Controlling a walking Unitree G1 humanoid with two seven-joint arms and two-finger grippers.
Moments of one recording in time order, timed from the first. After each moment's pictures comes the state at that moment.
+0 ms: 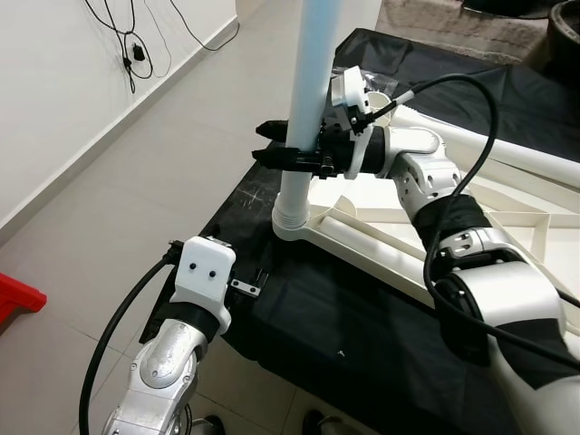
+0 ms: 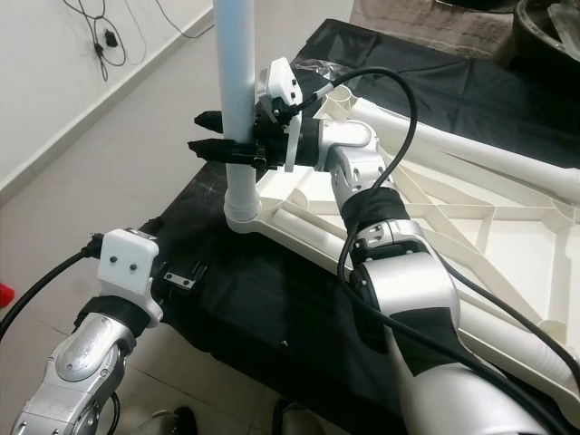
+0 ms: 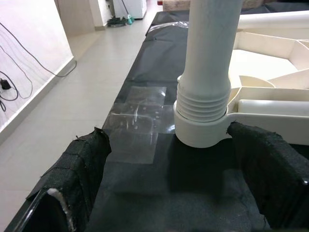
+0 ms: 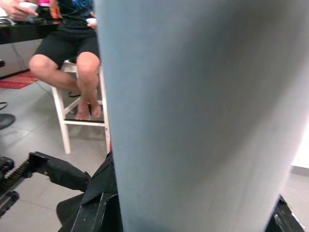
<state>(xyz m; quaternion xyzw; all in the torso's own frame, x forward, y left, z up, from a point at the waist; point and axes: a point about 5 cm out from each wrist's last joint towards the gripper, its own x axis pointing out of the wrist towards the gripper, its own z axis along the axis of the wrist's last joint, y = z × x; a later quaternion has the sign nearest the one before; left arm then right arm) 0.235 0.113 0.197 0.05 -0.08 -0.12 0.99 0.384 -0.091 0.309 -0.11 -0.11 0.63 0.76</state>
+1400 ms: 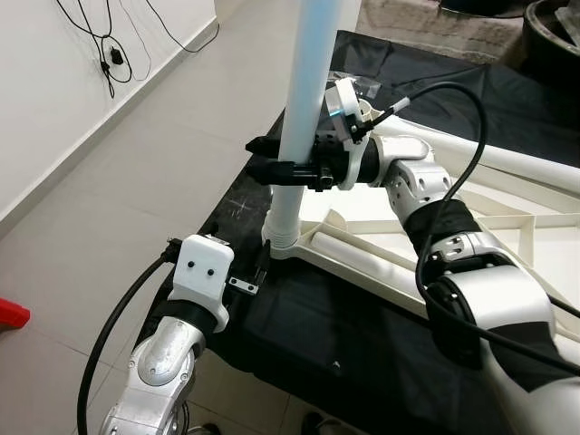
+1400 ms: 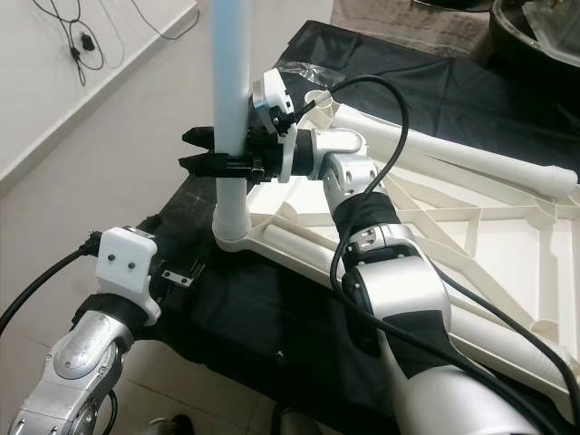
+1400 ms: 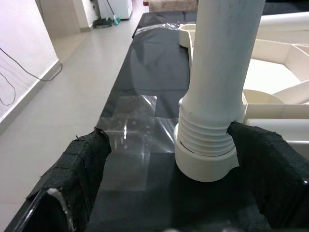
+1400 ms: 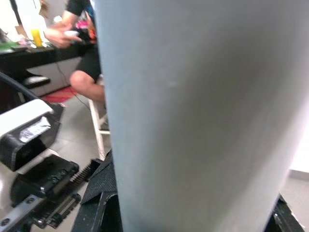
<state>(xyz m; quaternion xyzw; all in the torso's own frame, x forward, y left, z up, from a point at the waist) 0.236 0.115 0.197 0.06 -0.09 -0.12 0.99 0.373 -0.079 0.297 -0.06 -0.10 0.72 0.68</state>
